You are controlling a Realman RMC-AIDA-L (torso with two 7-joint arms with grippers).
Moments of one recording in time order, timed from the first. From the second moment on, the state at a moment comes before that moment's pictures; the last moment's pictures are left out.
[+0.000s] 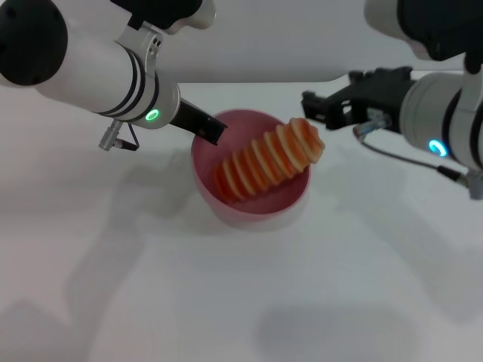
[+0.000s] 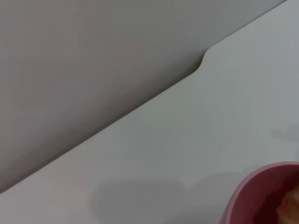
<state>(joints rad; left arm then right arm) -0.70 -2.06 1.67 1.24 -0.48 -1.04 0.21 0.25 2.08 -2.03 -2.00 0.01 1.11 0.30</state>
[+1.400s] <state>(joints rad) -0.73 -2.07 1.67 1.12 -0.54 -0.96 0.20 0.09 2.06 -1.83 -1.85 -0.21 0.43 0.61</state>
